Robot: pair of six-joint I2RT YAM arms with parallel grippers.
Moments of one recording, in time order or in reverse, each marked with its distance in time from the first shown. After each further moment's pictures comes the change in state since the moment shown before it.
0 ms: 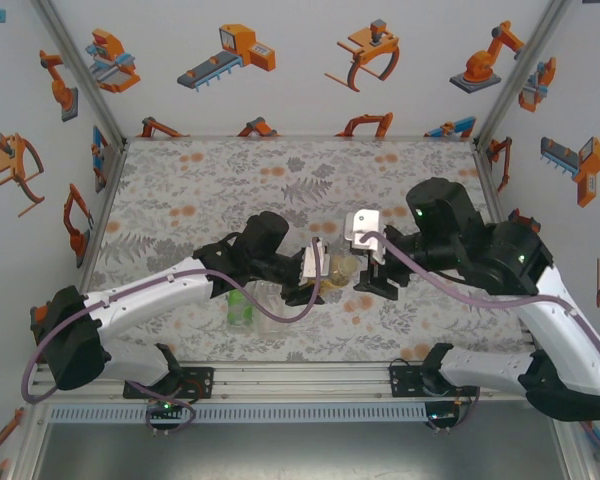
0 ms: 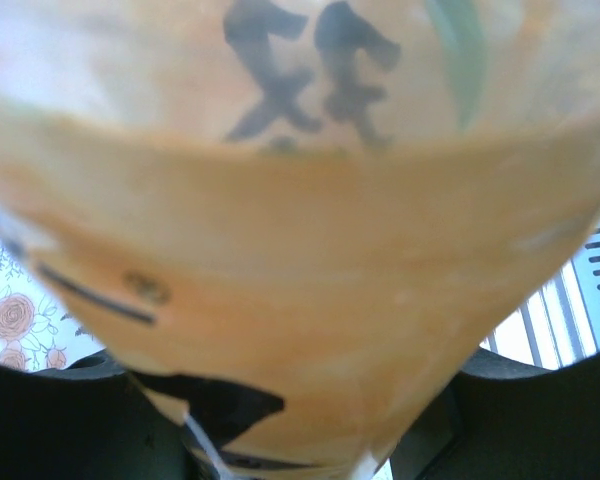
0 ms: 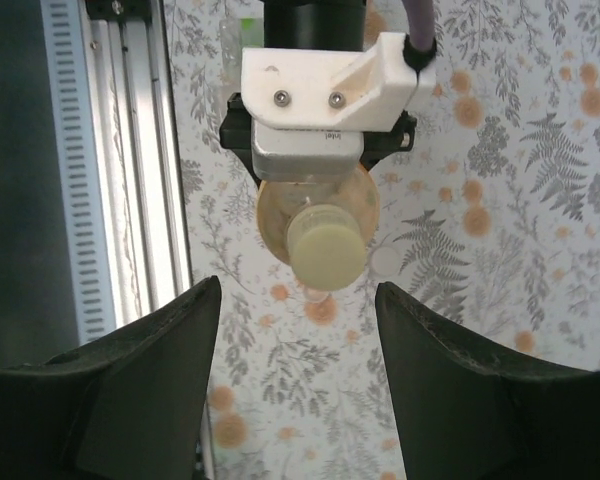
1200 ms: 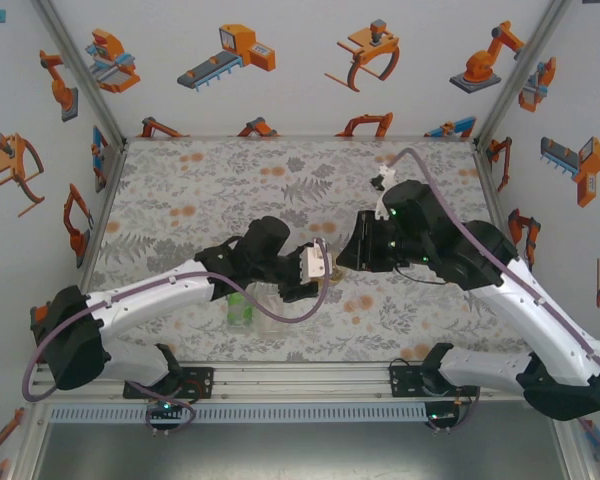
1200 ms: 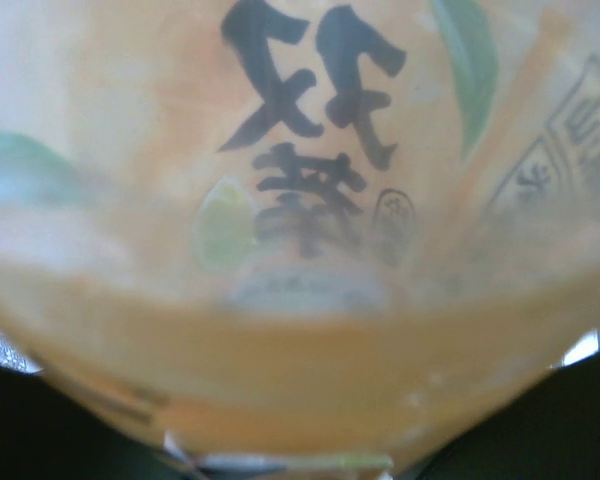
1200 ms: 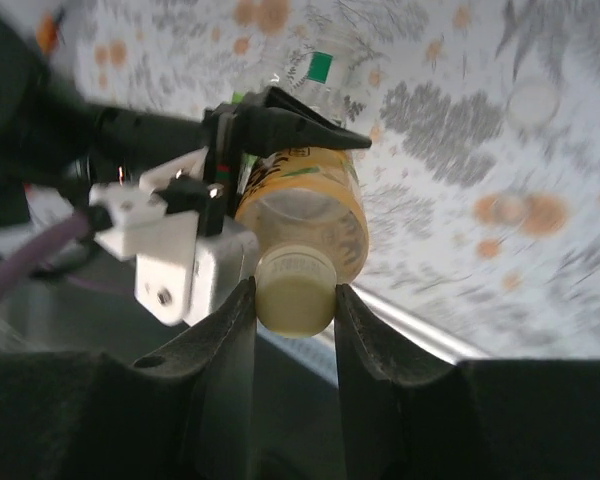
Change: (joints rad) left arm -0.010 0.003 -0.031 -0.003 -0.227 -0.012; right arm -0.022 -0.006 -0.193 0.165 0.351 1.344
